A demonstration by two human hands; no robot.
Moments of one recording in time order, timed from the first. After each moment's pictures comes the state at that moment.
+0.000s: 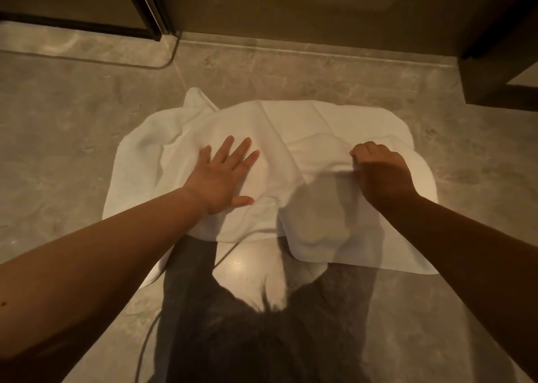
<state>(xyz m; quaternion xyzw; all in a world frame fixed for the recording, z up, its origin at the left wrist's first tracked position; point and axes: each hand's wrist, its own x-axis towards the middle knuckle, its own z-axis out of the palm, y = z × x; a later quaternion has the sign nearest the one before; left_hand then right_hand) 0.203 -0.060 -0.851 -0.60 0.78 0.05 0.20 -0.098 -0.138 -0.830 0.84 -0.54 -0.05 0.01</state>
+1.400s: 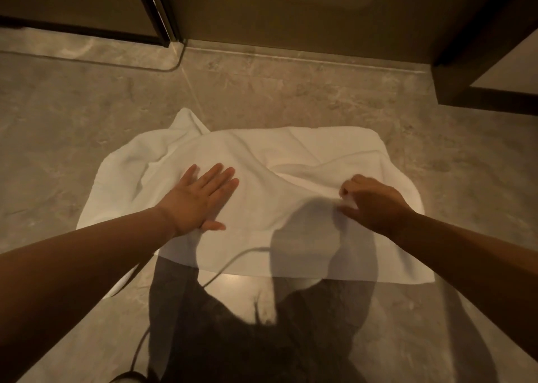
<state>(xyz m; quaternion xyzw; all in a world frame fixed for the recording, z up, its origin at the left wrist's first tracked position) 0.233 0.021 -0.836 -0.52 0.82 0.04 0.25 -0.127 -0.067 -0.809 0.86 -0.48 -0.10 -0.14</state>
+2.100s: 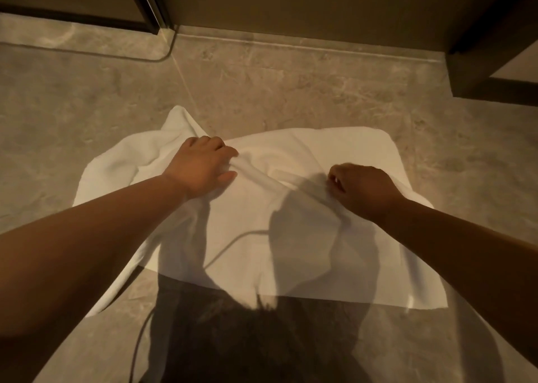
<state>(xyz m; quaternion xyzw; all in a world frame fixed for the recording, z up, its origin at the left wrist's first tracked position) 0.224 -0.051 -0.833 -0.64 0.76 0.11 -0.01 -0.094 -0.098 -0.823 0.87 -0.48 -0.04 -0.14</state>
